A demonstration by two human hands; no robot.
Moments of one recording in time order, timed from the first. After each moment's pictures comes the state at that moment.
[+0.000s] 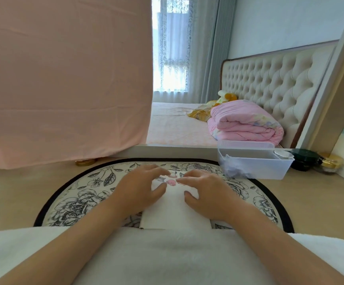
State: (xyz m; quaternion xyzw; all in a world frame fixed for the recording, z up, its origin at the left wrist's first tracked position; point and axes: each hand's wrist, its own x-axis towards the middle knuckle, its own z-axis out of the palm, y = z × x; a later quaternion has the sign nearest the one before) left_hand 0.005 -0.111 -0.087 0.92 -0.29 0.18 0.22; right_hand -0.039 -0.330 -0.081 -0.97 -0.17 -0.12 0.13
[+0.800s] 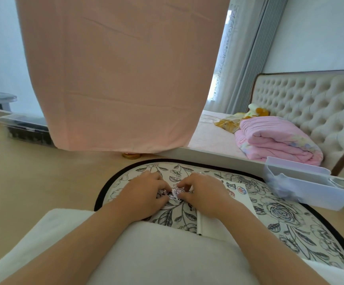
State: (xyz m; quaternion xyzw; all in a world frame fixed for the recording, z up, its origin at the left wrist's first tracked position) left_hand 0.007 0.001 -0.111 0.95 -0.22 0.14 0.17; right_hand 0.010 -0.197 -0.077 -0.98 -0.15 -0.05 0.10
